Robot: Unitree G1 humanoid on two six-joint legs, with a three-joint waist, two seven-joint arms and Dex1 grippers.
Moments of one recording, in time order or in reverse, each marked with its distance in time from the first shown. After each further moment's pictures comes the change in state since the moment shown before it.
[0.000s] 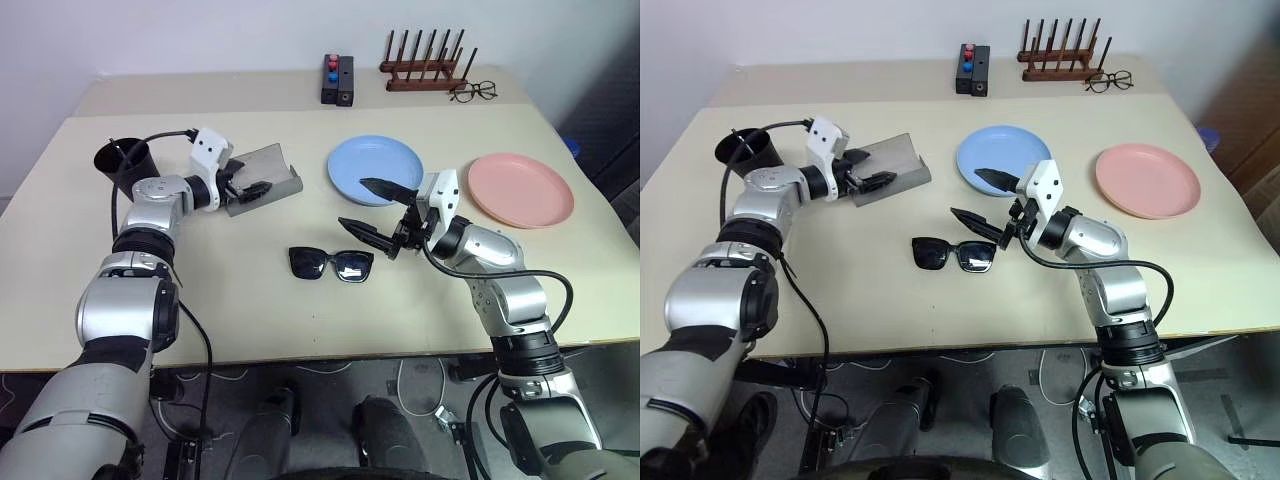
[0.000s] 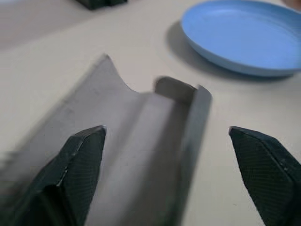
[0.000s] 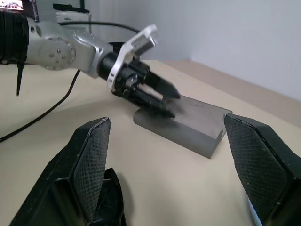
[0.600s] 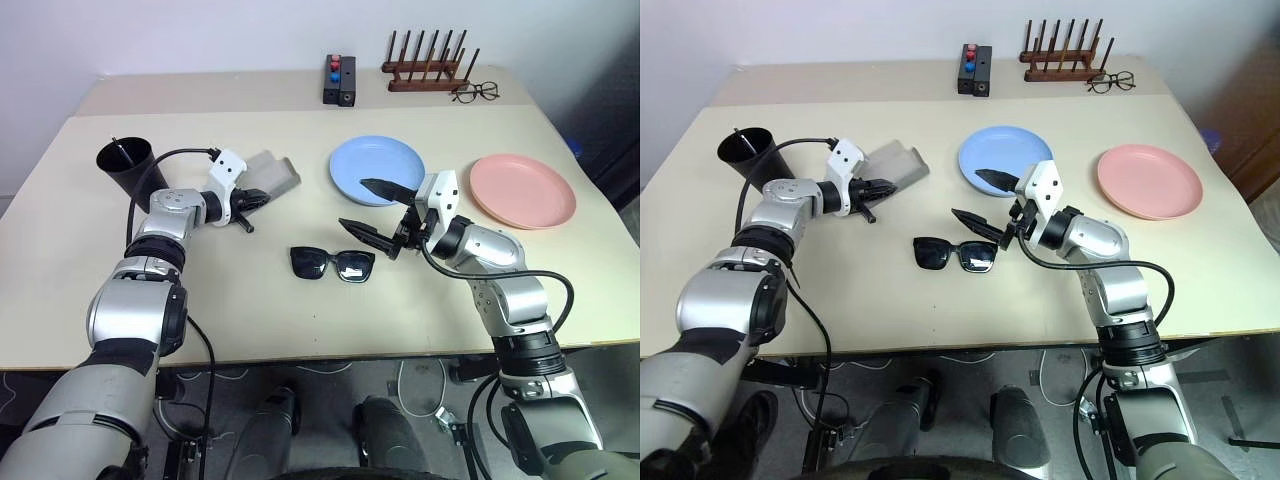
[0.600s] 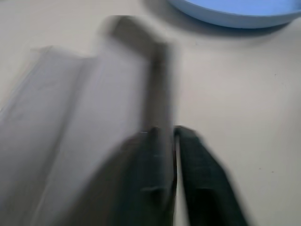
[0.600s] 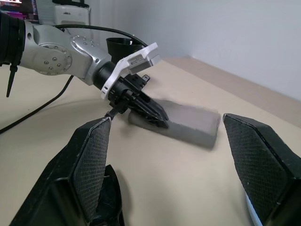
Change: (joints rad) left arm 0.014 -0.021 -0.043 0.032 0.067 -0.033 -0.002; right arm 0.001 -0.006 0.001 -0.004 -0.019 0.000 -0.001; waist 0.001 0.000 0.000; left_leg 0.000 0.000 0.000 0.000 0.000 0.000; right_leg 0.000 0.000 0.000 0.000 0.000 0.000
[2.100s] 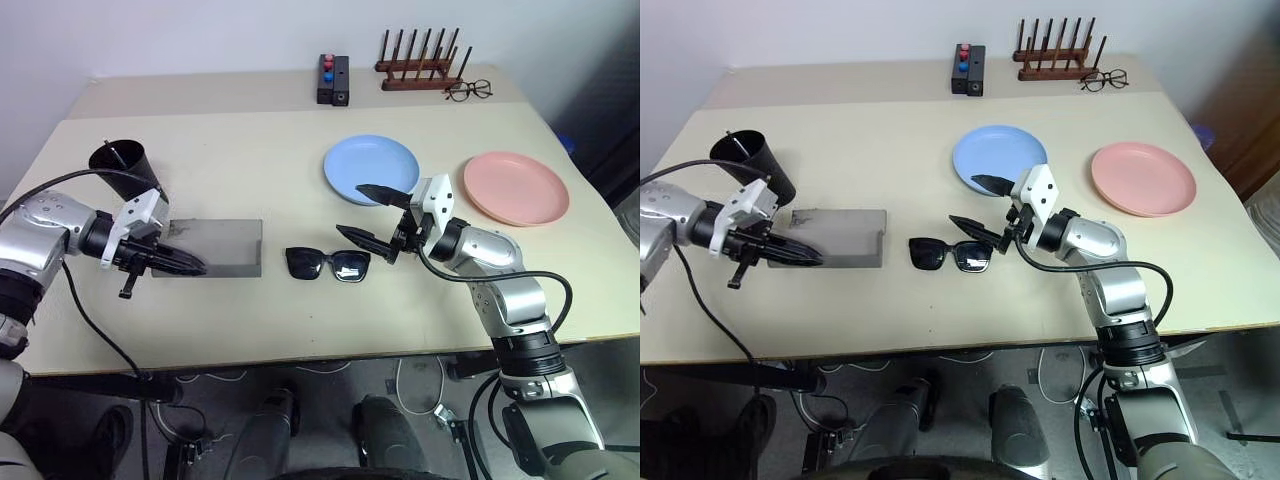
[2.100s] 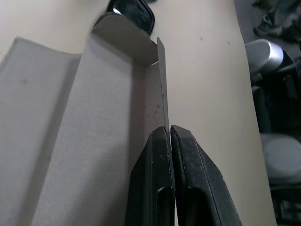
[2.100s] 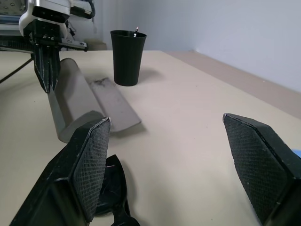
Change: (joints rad) left arm 0.332 0.696 -0.549 -0.694 -0.656 0.073 -0.696; right arm 0.000 -0.006 0.017 0.004 -0.007 0.006 0.022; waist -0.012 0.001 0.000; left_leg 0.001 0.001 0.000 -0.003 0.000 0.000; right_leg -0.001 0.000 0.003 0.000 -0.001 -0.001
